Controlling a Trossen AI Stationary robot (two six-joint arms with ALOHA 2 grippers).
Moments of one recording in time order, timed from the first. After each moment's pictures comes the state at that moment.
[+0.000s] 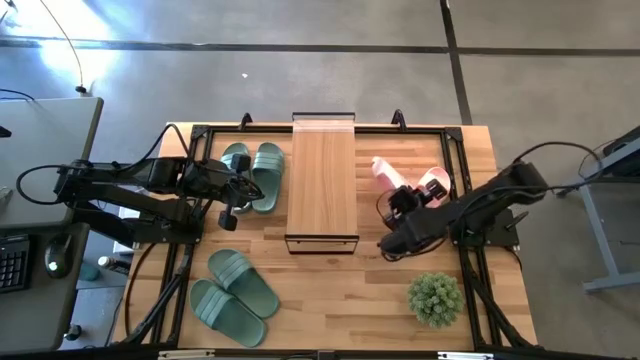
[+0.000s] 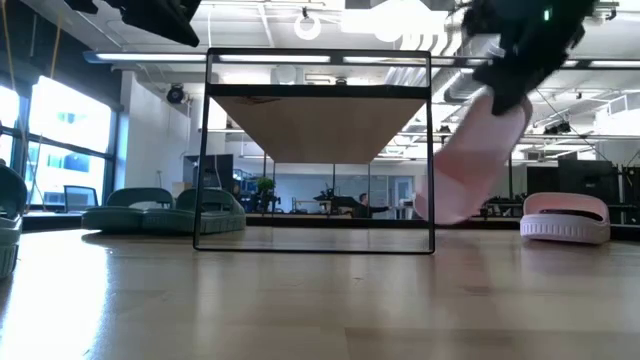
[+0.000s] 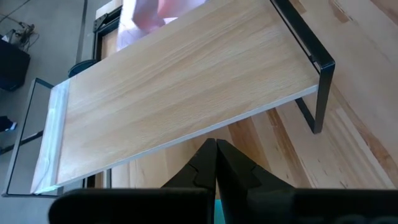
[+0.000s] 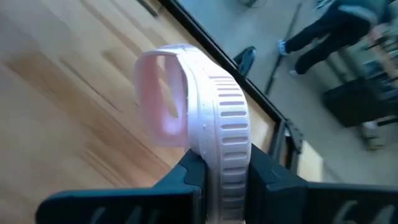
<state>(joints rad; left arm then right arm) 0.08 0.89 0.92 -0.71 -0.14 0.44 0.36 1.54 1.15 -1.57 0.90 1.35</state>
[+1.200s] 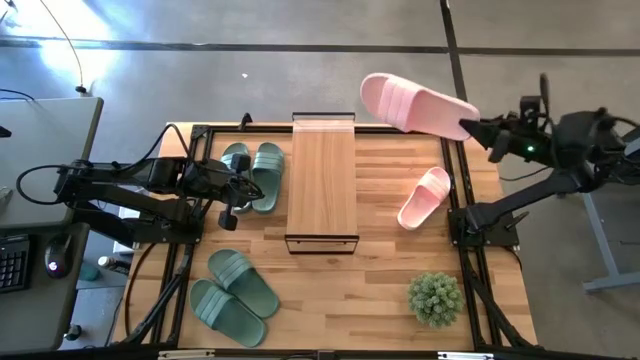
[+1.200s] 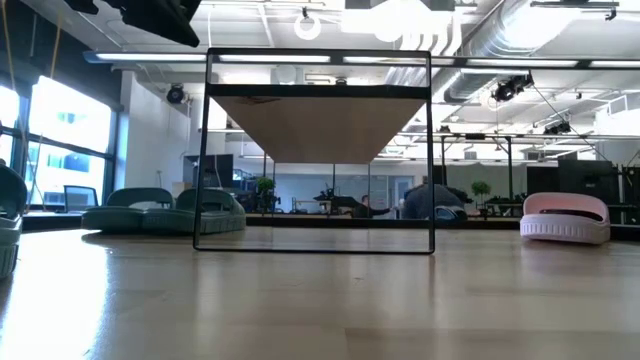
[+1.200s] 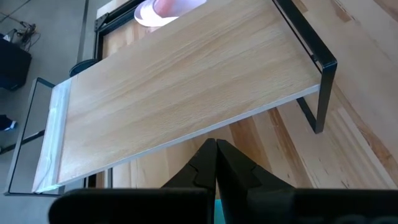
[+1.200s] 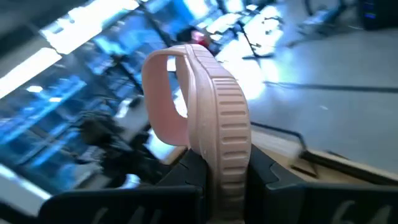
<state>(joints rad) 0.08 0.89 0.92 -0.71 -0.15 0.44 0.27 0.79 1.57 -0.97 0.78 0.70</state>
